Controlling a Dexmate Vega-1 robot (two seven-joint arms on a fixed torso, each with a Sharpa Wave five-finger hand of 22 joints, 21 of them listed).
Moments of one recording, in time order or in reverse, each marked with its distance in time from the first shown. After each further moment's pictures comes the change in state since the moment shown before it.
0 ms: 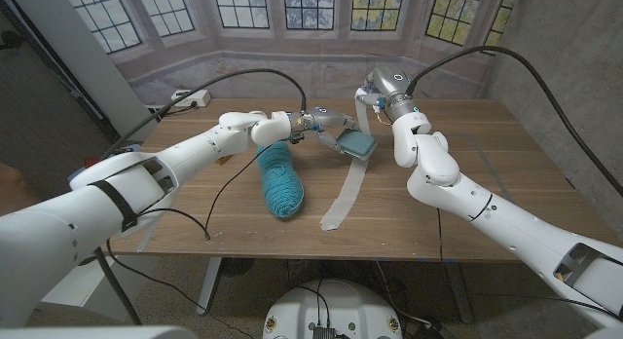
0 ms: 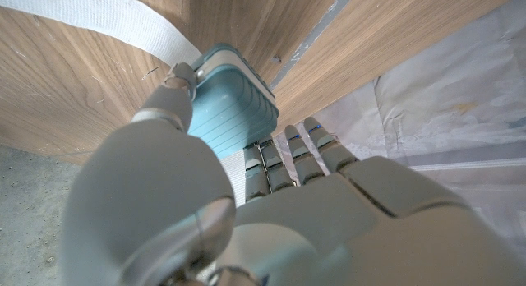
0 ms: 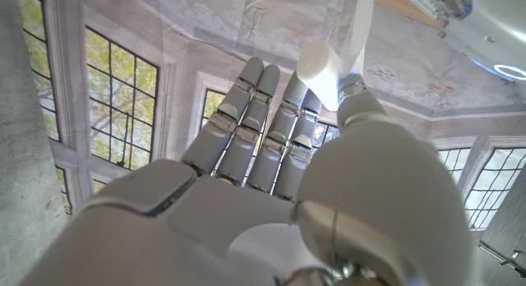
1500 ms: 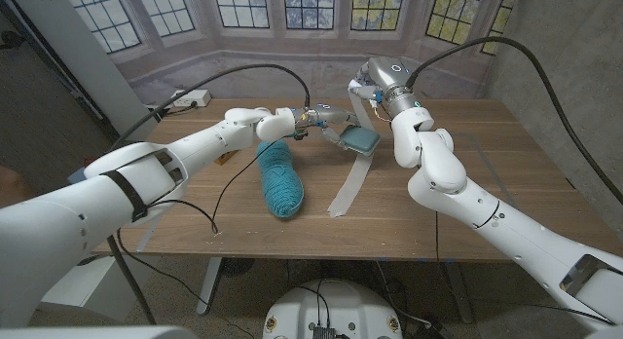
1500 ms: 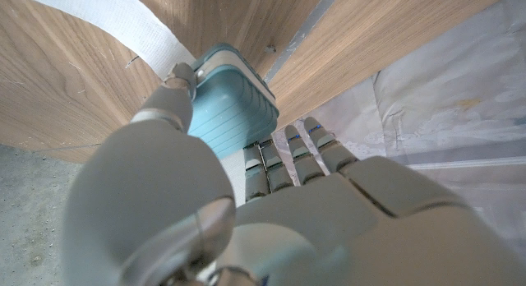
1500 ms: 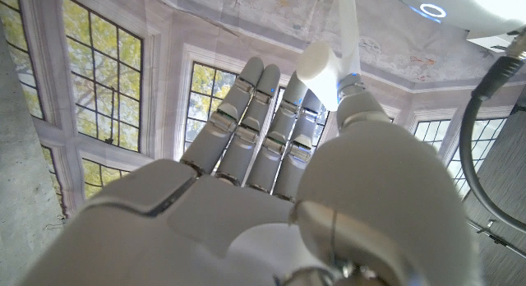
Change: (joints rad) left arm -0.047 -0.048 0.039 0.082 -0.022 0.002 0.027; left_hand -0.002 0.002 0.000 0.000 -0.004 0.002 0.002 0.000 -0.005 0.004 0.004 0.000 0.005 0.000 0.000 0.000 0.000 0.000 0.000 0.000 0.000; right arm -0.062 0.010 0.045 -0.135 -0.079 0.013 0.071; right_hand 0.004 0.004 -0.003 0.003 -0.004 0.004 0.003 -0.004 0.000 0.000 0.000 0.000 0.000 0.000 0.000 -0.007 0.018 0.000 0.000 0.000 0.000
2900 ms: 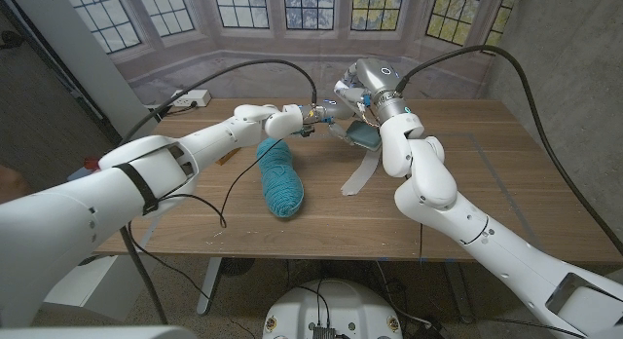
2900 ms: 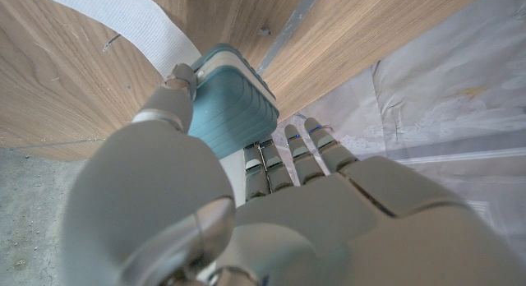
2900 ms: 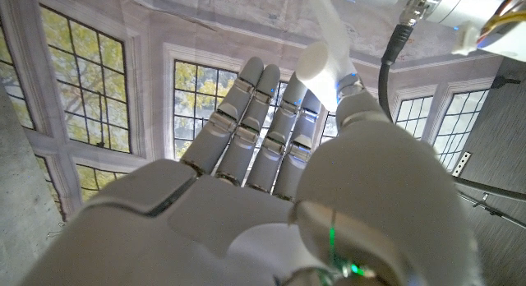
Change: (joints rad) left arm -0.044 -0.070 0.045 0.077 -0.009 0.024 0.033; left_hand -0.005 0.005 0.000 0.000 0.003 -0.002 0.002 0.000 -0.005 0.000 0.000 0.000 0.000 0.004 0.004 0.000 -0.002 -0.009 0.002 0.000 0.000; right arm -0.066 0.104 -0.004 -0.062 -0.102 -0.012 0.052; right_hand 0.005 0.005 -0.006 -0.006 0.000 -0.011 0.011 -0.008 0.005 -0.009 0.016 0.000 0.000 0.000 0.000 -0.004 0.013 -0.004 0.004 0.000 0.000
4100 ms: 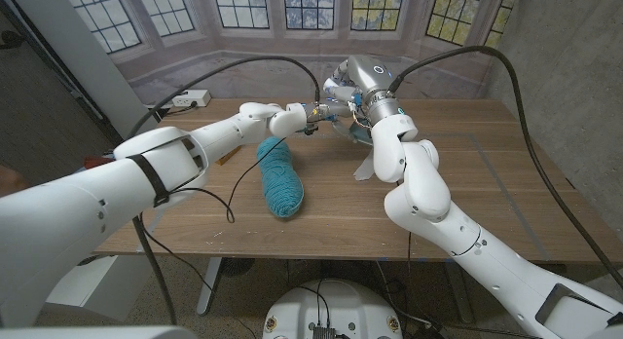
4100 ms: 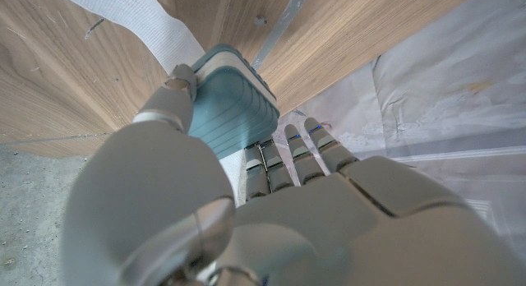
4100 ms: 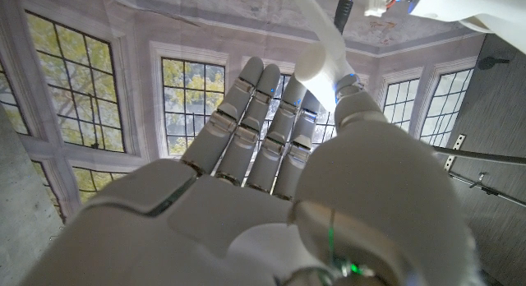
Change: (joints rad) left arm -0.050 -0.066 0.054 0.126 -0.020 -0.027 0.057; left_hand 0.000 -0.001 0.000 0.000 0.001 -0.005 0.005 0.000 0.001 -0.004 0.007 0.000 0.005 0.000 0.000 0.000 0.000 0.000 0.000 0.000 0.000; right arm -0.040 0.063 -0.020 -0.075 -0.082 -0.022 0.067; right_hand 0.008 0.008 -0.006 0.006 0.000 0.000 0.011 0.000 0.000 -0.002 0.009 0.000 0.005 0.000 0.000 -0.008 0.010 0.000 0.007 0.000 0.000
